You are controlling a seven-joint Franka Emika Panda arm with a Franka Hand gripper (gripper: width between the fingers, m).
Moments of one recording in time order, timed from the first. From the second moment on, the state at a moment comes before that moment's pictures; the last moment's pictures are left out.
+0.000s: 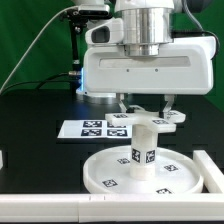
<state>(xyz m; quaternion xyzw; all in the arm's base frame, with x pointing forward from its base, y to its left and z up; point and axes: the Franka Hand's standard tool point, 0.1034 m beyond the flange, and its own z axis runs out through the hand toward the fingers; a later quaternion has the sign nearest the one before) 0.562 0.042 0.101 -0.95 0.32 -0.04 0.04</state>
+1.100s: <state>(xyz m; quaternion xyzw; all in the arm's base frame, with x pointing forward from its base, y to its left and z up) 0.567 0.043 0.131 -0.97 0.24 -0.03 0.06</state>
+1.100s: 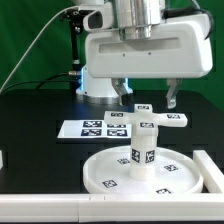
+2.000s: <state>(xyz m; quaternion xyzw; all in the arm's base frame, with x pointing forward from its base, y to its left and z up) 0.563 0.061 0.119 -0.95 -0.32 -0.02 0.00</state>
